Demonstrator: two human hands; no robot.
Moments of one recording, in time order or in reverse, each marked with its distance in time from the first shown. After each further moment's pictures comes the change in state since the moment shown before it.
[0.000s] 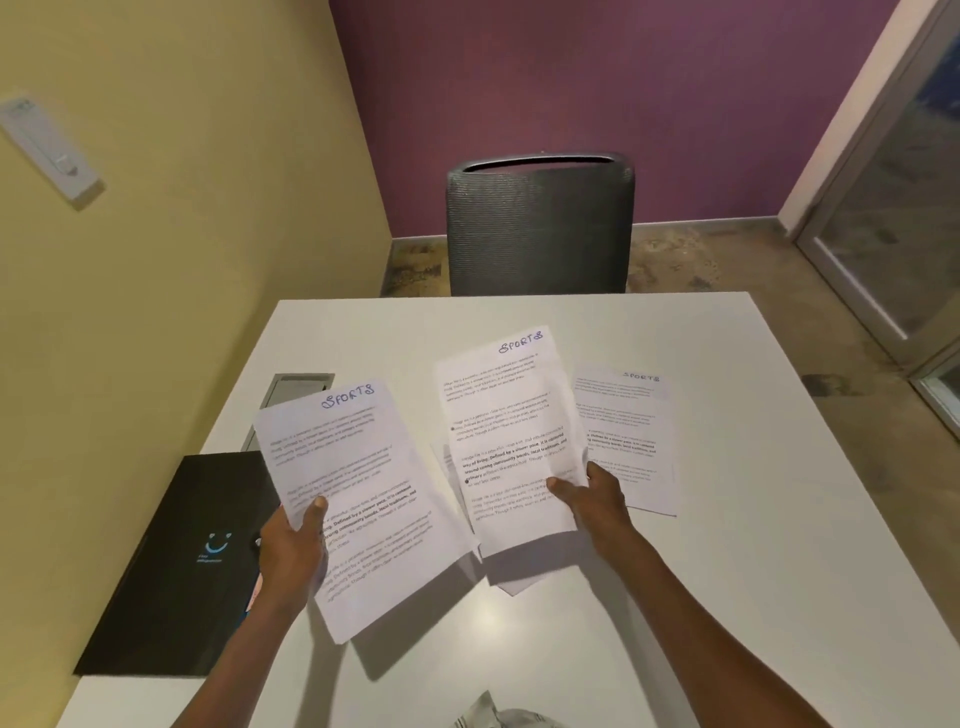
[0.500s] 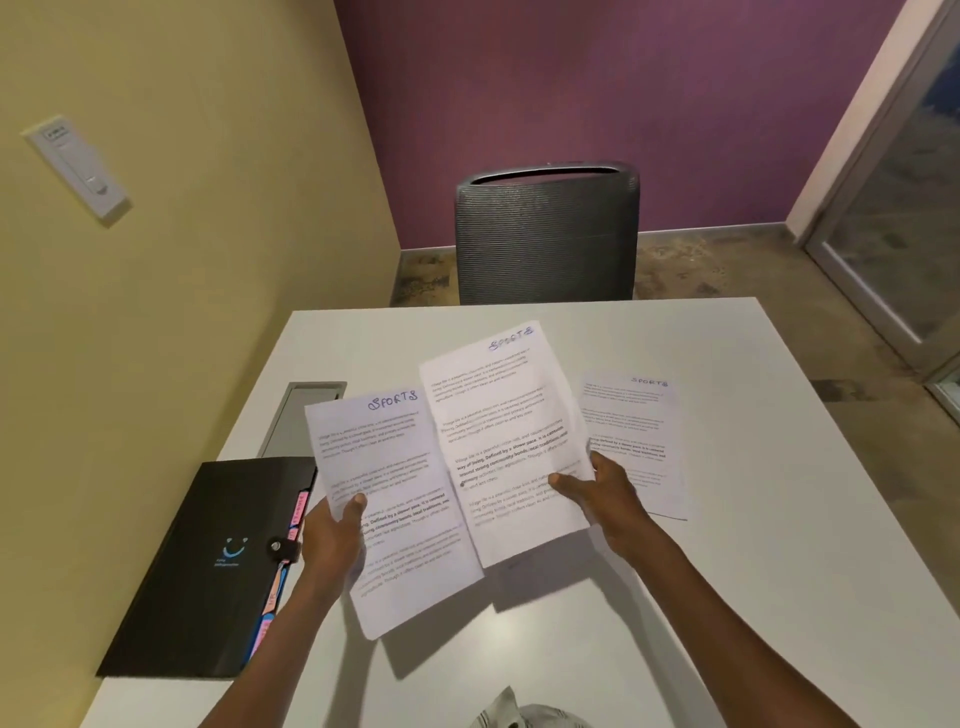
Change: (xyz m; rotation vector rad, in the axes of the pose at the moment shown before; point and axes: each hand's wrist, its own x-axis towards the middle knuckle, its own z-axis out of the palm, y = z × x) left_hand 0.003 0.005 0.016 0.084 -0.099 -0.034; right_hand 0.001 -0.009 -0.005 0.101 -0.171 0.033
